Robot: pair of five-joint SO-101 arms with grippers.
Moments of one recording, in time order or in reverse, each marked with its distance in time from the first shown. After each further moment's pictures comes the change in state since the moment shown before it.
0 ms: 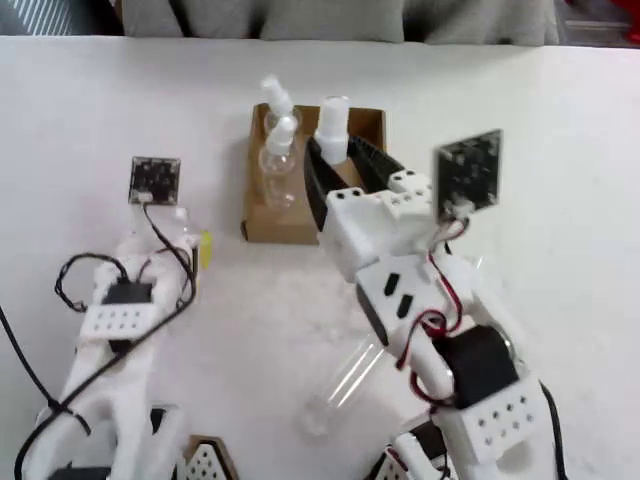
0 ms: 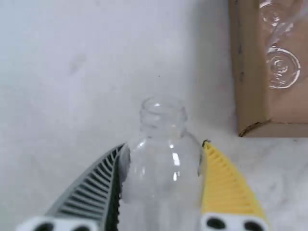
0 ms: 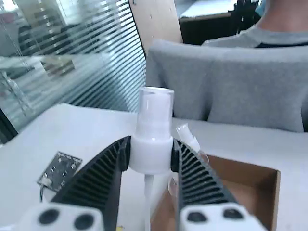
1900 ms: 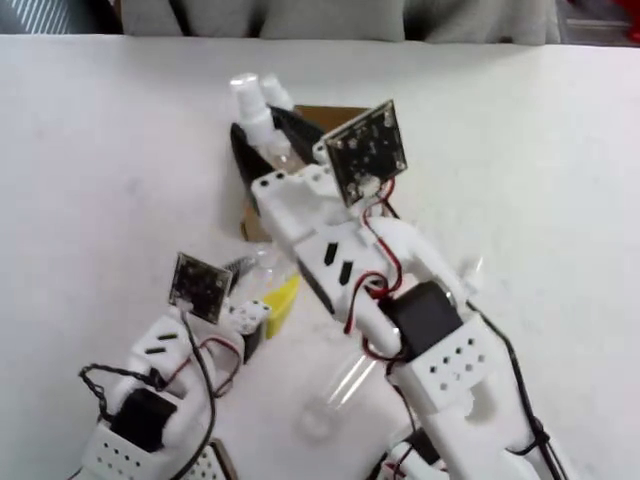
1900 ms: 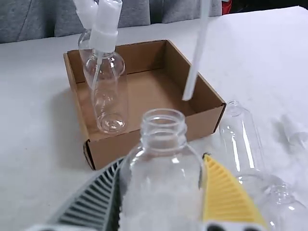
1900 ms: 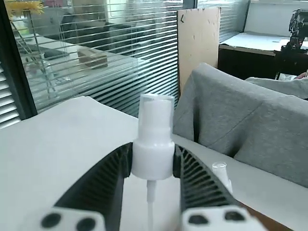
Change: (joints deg) left arm 29.4 -69.5 22.2 24.4 9.7; right arm -9.1 15.0 -6.5 -11.0 12.7
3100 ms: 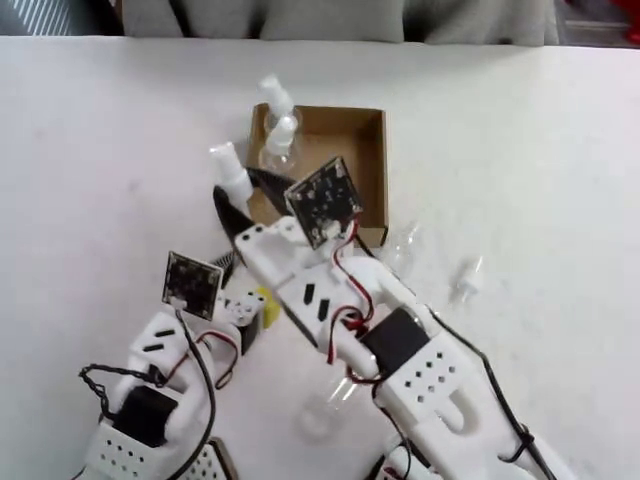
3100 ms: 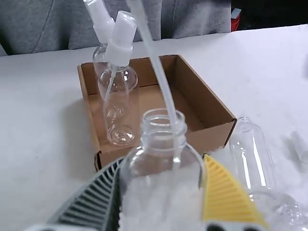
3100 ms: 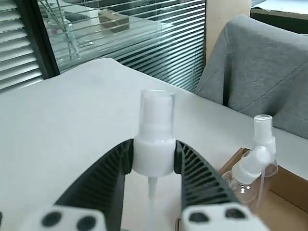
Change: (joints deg) left arm -2.5 0.0 1.7 -4.9 0.0; right arm -5.2 -4.9 20.0 -10.0 0.0
